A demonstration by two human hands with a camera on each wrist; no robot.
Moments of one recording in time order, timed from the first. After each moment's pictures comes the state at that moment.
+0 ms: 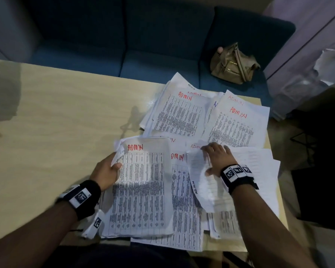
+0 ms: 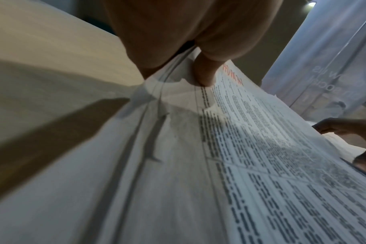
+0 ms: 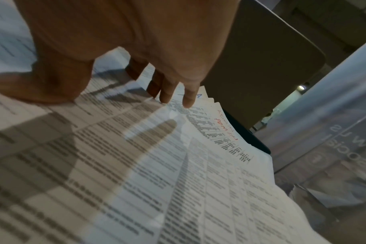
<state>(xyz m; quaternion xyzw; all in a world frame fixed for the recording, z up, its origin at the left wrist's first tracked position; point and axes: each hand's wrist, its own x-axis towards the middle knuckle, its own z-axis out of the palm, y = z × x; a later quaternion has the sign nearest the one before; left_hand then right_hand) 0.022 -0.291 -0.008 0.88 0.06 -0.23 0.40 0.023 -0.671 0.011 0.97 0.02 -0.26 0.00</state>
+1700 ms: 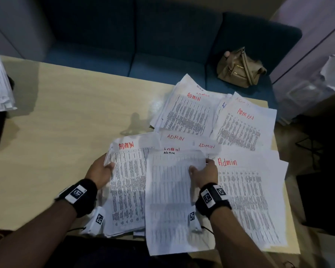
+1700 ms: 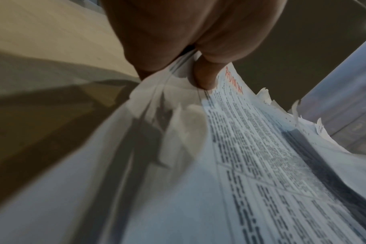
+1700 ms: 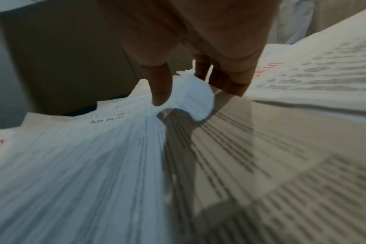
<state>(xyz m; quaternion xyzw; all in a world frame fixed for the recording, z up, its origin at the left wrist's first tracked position) 0.006 -0.249 -0.007 0.86 0.17 -0.25 0.42 -0.022 -0.557 0.017 0.81 -0.42 -0.12 -0.40</state>
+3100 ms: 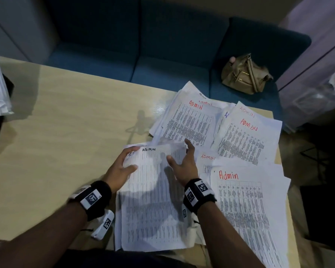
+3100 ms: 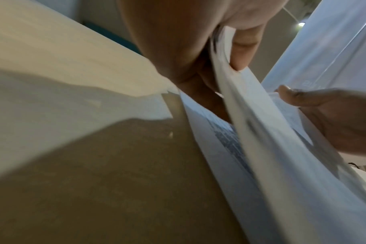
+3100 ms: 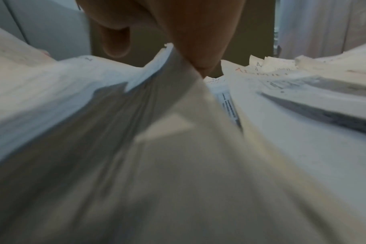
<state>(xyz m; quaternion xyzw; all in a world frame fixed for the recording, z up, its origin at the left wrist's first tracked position) 0.029 -0.306 0.010 0.75 0.08 -0.21 0.62 0.032 -0.530 0.002 0.82 -0.18 -0.11 -0.53</state>
